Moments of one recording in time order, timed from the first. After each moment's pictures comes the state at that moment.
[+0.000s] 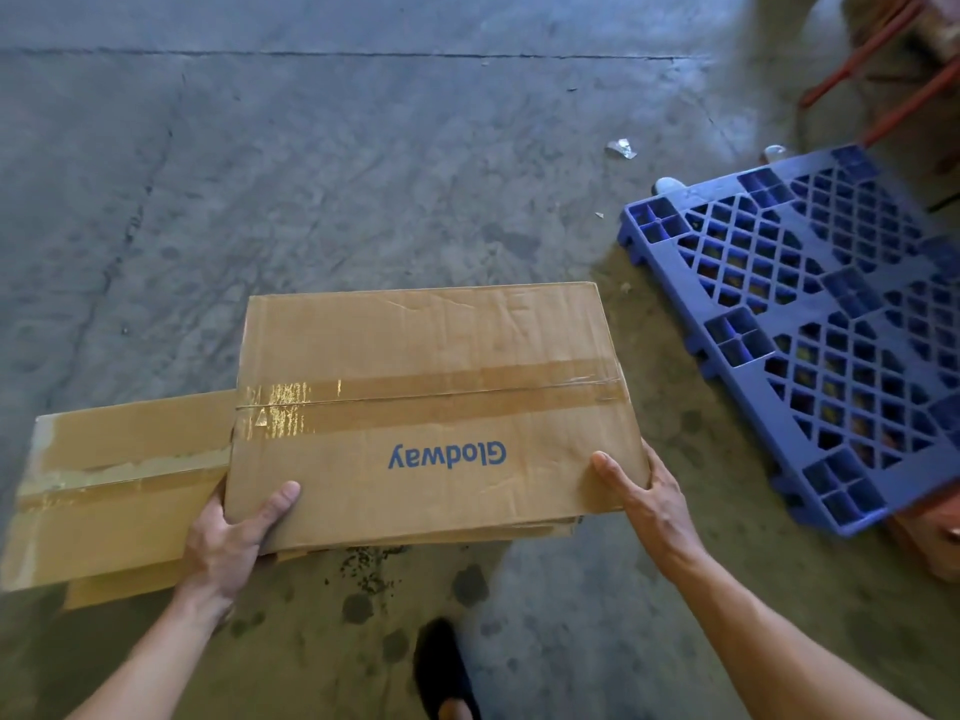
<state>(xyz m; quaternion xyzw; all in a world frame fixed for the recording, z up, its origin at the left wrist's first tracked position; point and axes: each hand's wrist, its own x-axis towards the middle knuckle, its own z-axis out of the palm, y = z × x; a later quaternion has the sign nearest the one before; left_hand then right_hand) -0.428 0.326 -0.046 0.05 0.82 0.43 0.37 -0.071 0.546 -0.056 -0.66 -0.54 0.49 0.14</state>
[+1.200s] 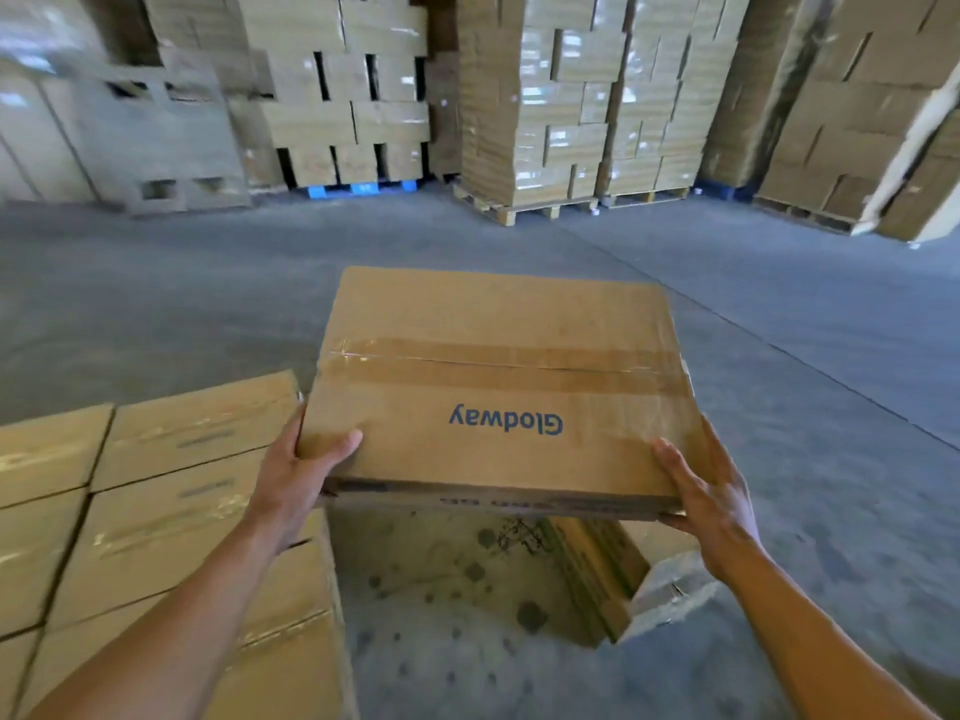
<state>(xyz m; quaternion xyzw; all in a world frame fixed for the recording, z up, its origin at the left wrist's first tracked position) 0.165 0.051 0.195 -0.16 0.69 0.69 -0.13 0.122 0.465 0.189 -0.13 -0.76 0.63 0.05</state>
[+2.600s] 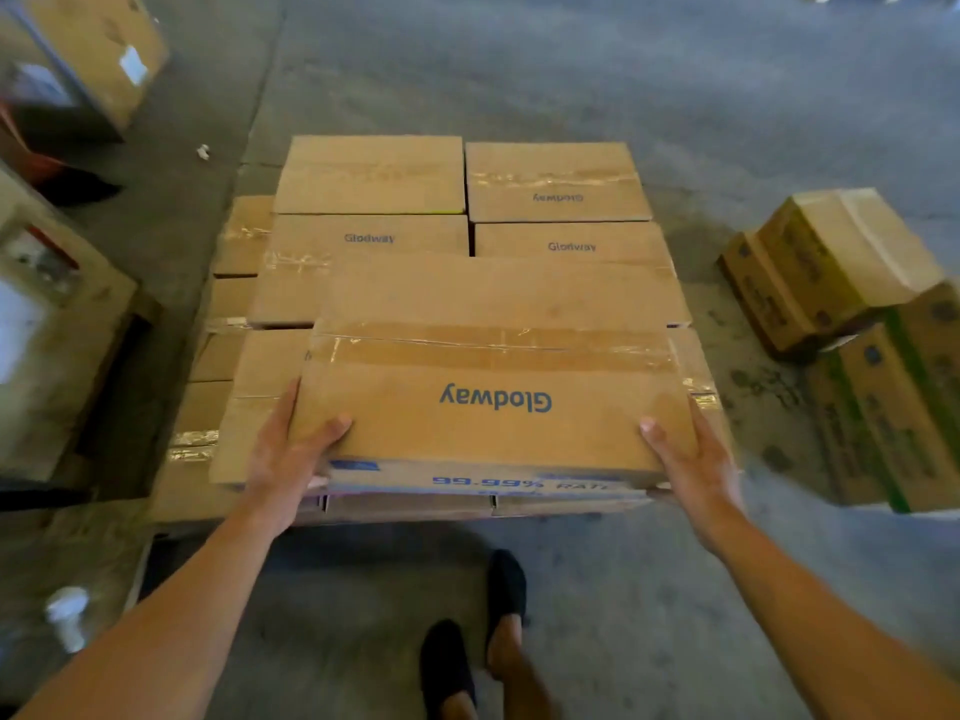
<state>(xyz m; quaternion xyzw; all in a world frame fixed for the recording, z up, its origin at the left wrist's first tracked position) 0.609 -0.480 0.018 -0.41 0.61 0.67 -0.12 0.413 -0.114 0.020 -0.08 -0.85 0.48 -0.18</state>
